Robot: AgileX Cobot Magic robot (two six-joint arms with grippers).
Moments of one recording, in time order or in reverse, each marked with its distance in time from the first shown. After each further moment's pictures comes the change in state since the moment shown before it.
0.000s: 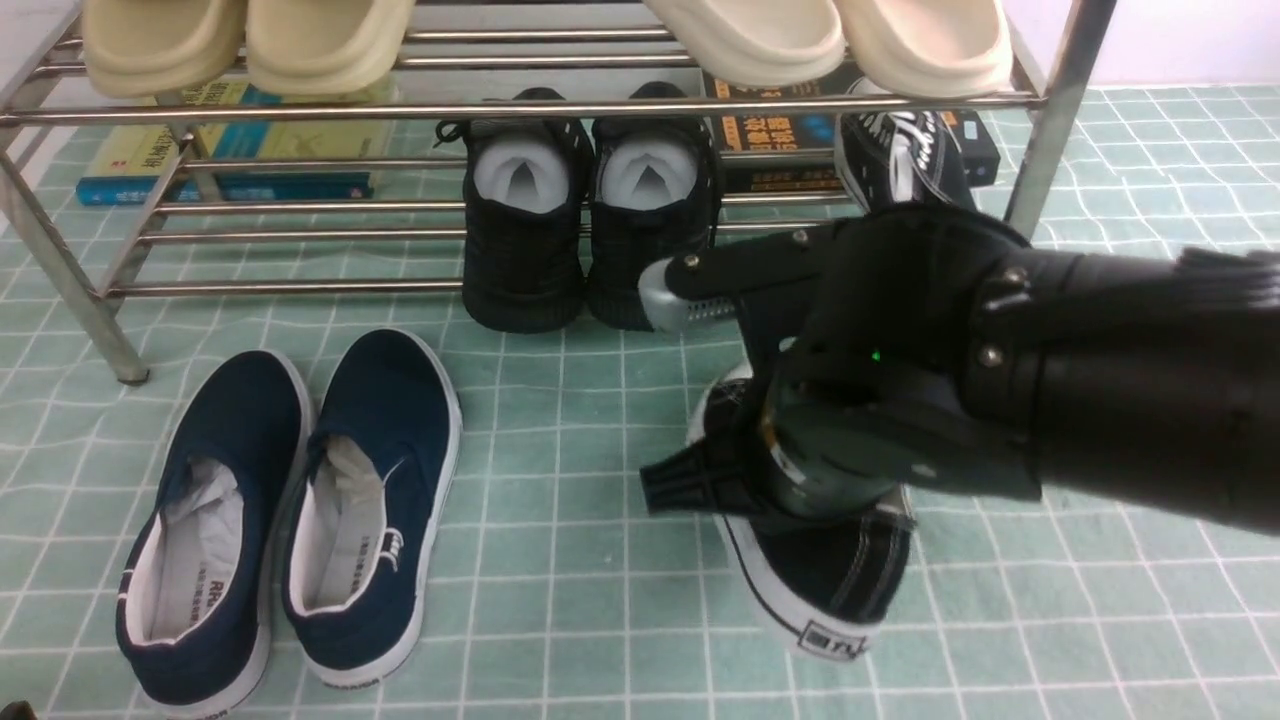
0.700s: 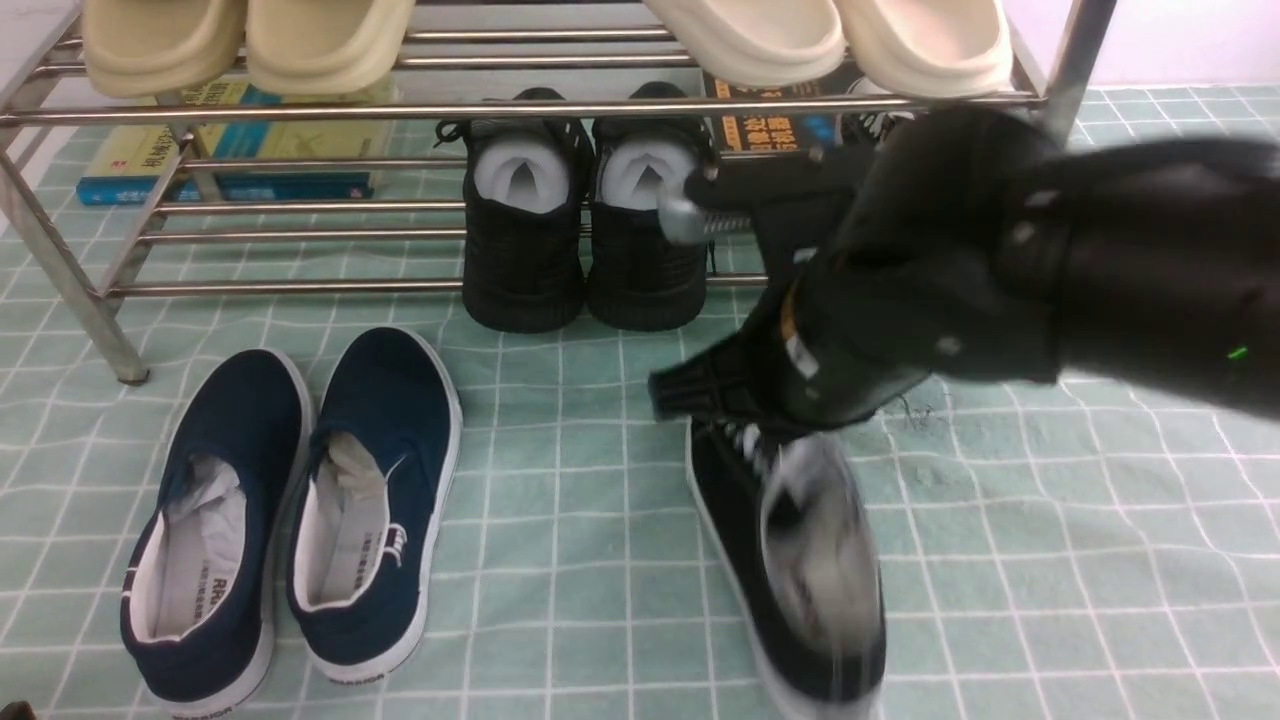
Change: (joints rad) right arm -0.075 -0.018 -0.096 0.062 -0.019 -0.160; left arm 0.000 0.000 0.000 0.001 0.000 0.000
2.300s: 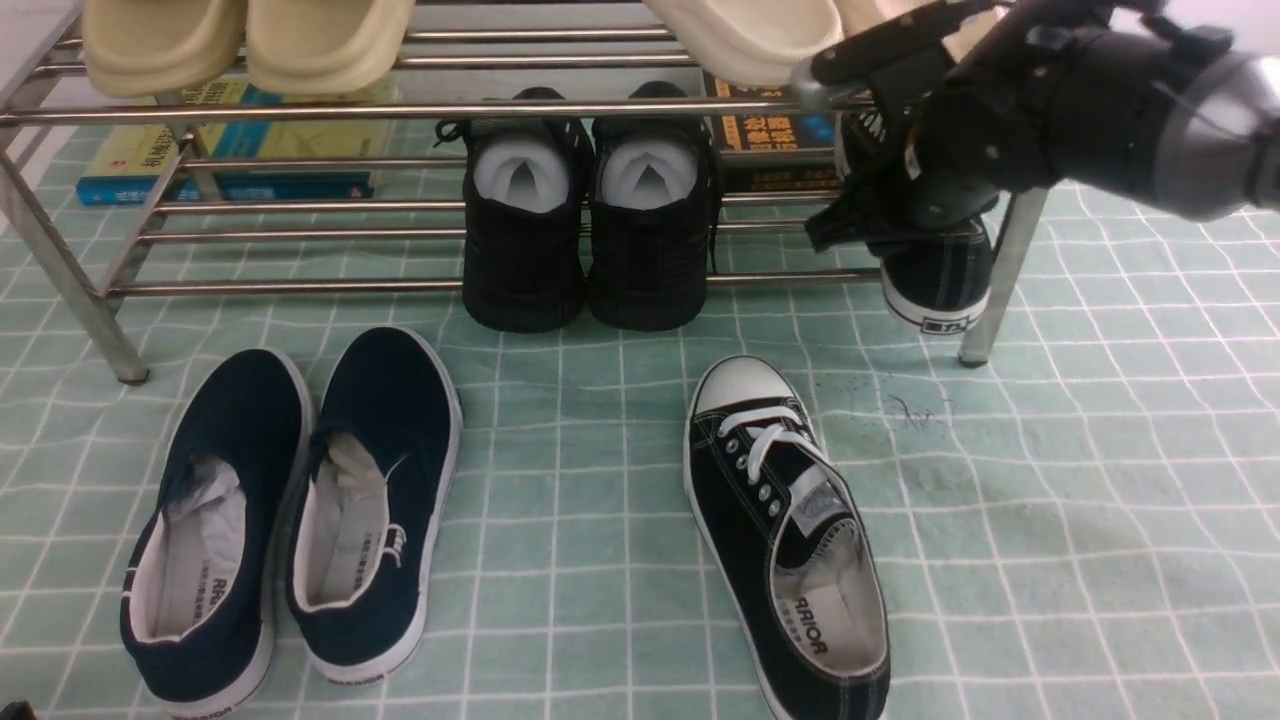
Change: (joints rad) right arm -0.431 0.316 -0.205 -0.109 -0.272 -0.433; left arm 0.000 0.000 0.001 0.000 0.001 0.000
